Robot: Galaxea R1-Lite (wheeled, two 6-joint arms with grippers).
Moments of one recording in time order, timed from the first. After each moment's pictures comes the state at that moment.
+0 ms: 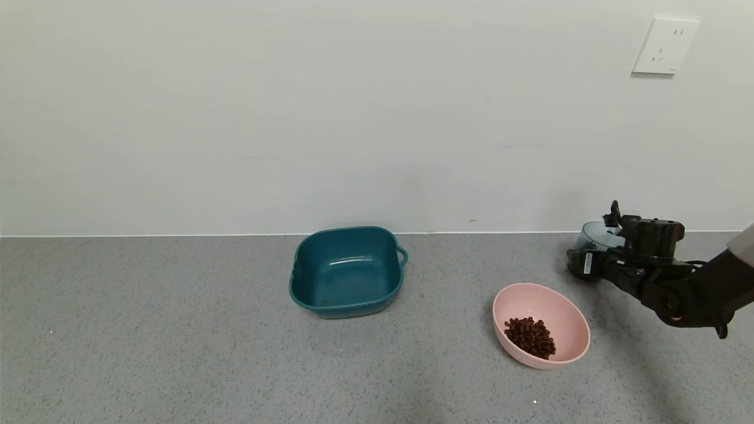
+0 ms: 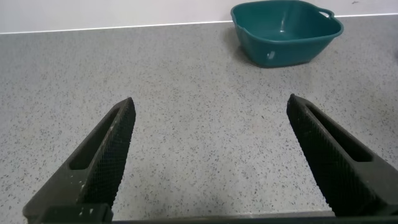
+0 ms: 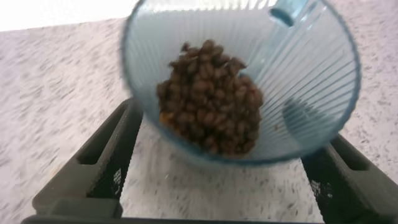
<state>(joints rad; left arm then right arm) 0.00 0.00 0.00 0.00 0.00 0.00 -0.07 2.24 -1.03 -0.84 -0.15 0.05</state>
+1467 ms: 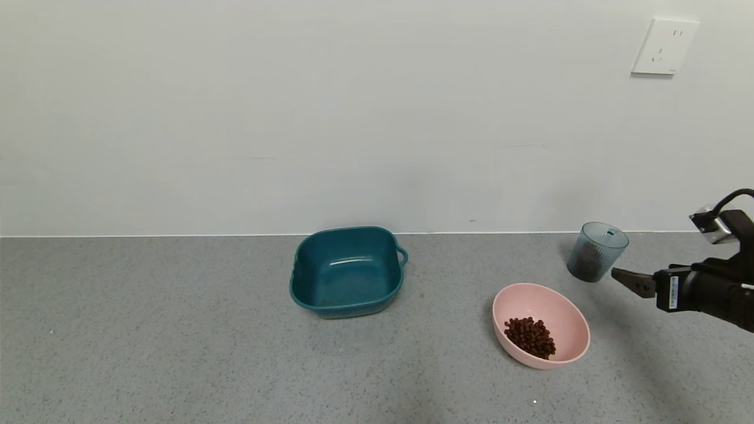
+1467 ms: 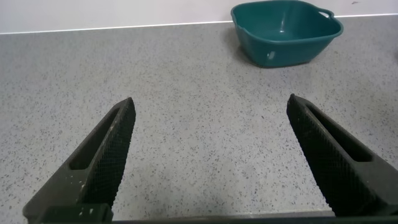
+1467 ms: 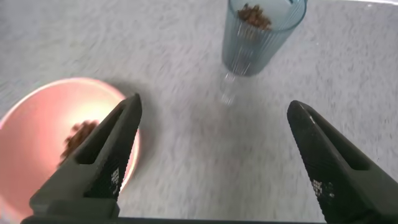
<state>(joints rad) 0.00 0.00 0.00 0.00 0.00 0.00 -0.10 1.56 -0.60 -0.55 0.13 -0.07</state>
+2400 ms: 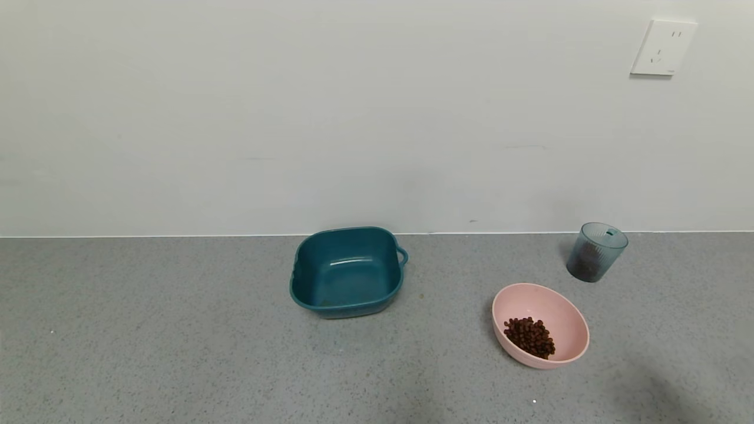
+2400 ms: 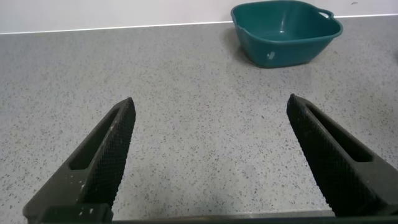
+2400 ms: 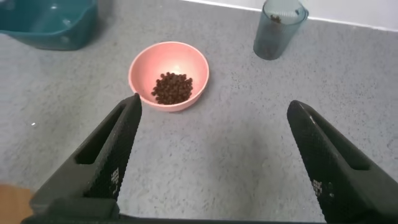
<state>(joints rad) 0.00 0.00 0.00 0.00 0.00 0.00 -0.07 0.71 -0.58 0.14 0.26 -0.07</state>
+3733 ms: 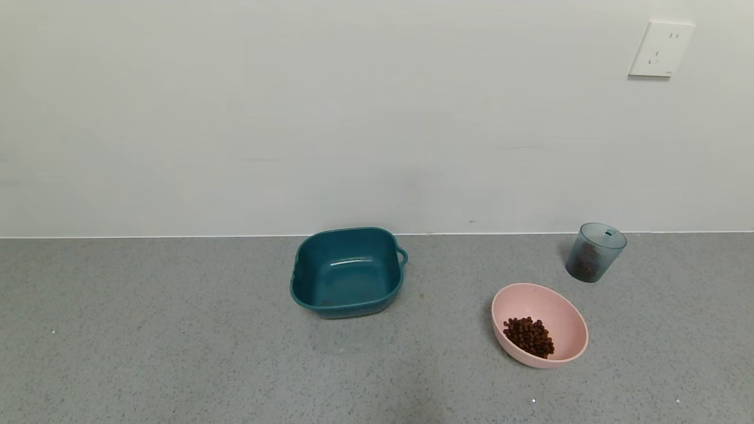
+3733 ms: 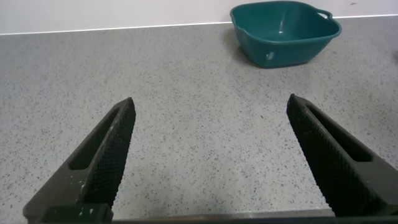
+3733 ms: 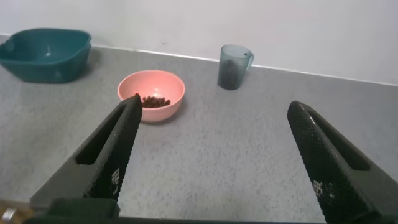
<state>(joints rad) 0.00 0.00 0.00 0.00 0.00 0.00 0.00 0.02 -0.38 0.25 0.06 -0.06</state>
